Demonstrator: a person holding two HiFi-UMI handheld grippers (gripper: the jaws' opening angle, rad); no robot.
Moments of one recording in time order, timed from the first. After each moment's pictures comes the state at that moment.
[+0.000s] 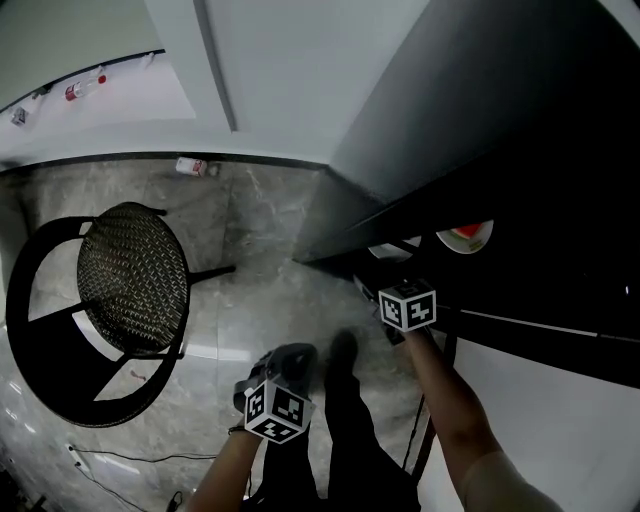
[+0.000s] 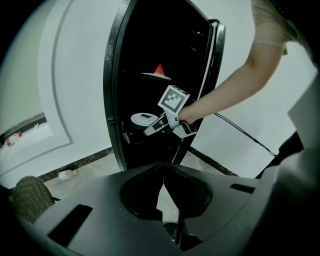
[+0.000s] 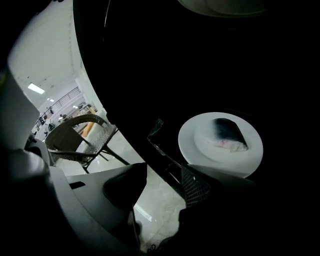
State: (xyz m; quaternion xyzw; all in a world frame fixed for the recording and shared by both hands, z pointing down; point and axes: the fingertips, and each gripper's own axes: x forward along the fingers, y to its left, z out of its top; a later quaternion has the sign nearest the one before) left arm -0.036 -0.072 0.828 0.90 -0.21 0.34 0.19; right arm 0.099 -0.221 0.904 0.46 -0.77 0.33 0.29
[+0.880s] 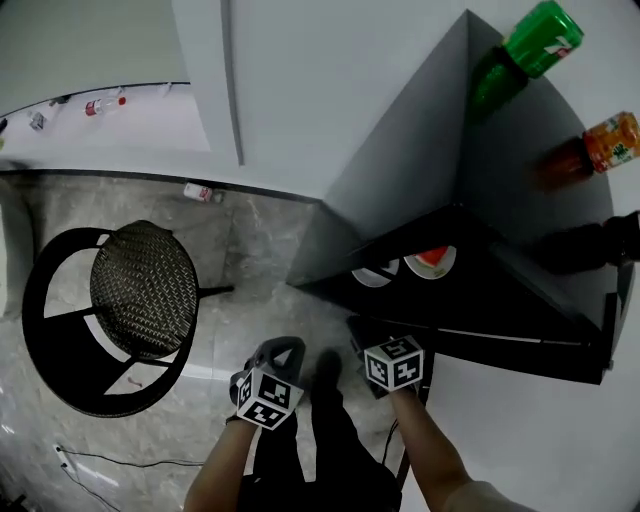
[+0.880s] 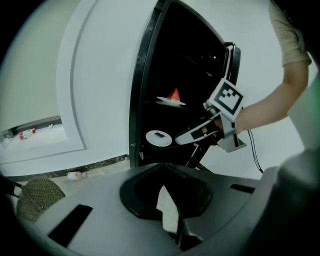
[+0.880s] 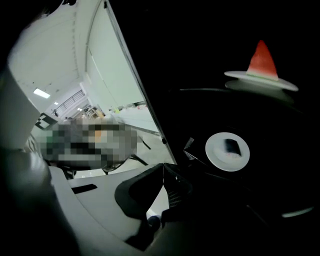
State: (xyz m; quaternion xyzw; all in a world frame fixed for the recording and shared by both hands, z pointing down) left arm -0.058 -0.117 0.763 0.89 -0.27 0.29 0.22; right arm 0.043 -0.159 0.777 0.44 -0.78 0.34 0.28
